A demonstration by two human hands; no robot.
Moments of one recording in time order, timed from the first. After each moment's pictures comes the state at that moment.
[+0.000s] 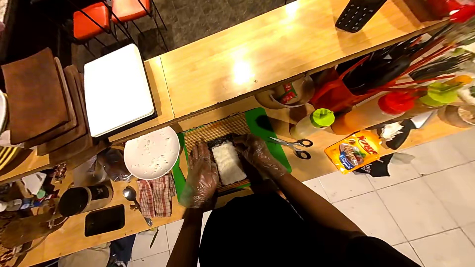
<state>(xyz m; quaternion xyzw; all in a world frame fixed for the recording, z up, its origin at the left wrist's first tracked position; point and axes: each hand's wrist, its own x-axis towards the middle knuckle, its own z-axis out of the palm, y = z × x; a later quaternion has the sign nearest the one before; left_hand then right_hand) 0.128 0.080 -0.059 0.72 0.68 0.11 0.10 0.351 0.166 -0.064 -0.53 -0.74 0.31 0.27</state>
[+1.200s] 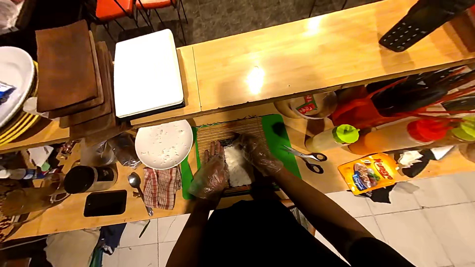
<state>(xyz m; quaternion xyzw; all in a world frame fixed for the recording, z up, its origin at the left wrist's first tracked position) 0.127 0.087 -0.067 0.72 0.66 0.07 0.19 0.309 0.188 -0.060 -0.46 -0.82 0.29 0.17</state>
